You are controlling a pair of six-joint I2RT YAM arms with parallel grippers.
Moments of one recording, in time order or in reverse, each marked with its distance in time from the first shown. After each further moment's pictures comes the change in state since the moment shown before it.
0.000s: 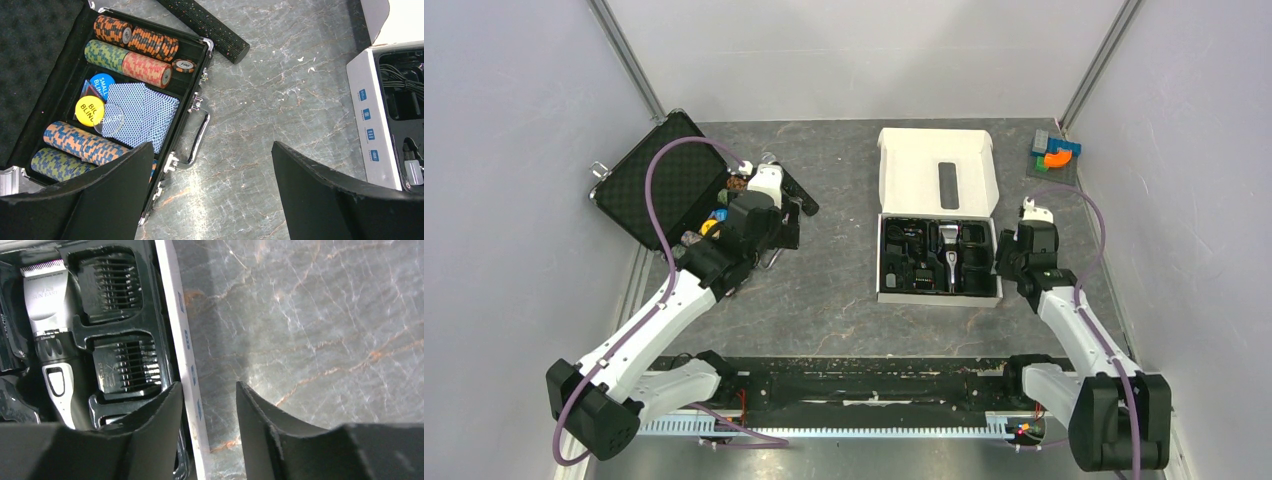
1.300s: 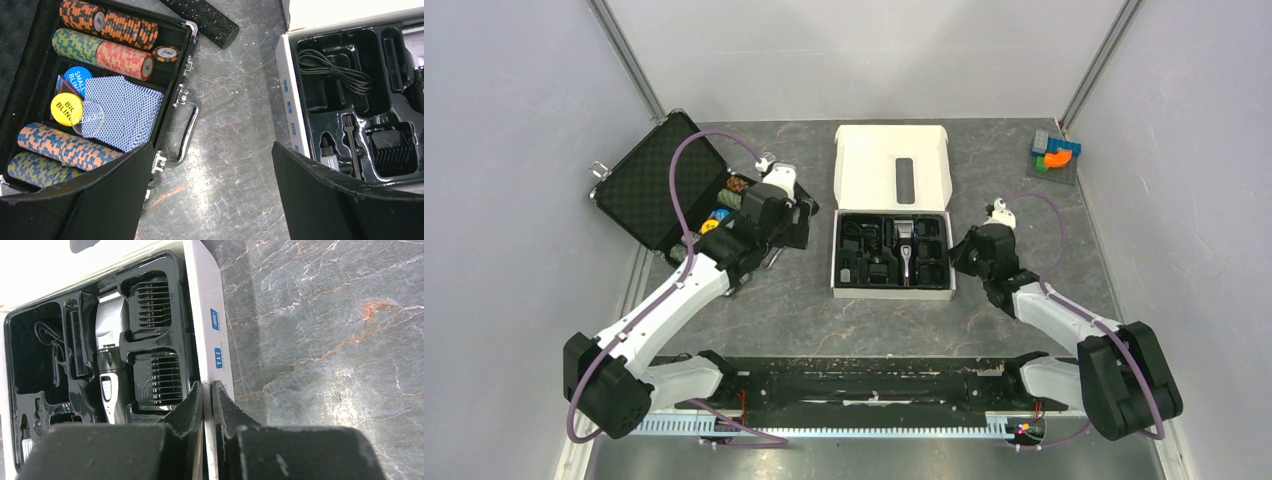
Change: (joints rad) left arm 0.008 0.116 0.031 -0.011 0.057 -0.002; right arm 0.270 0.166 -0.099 0.449 -0.079 0.391
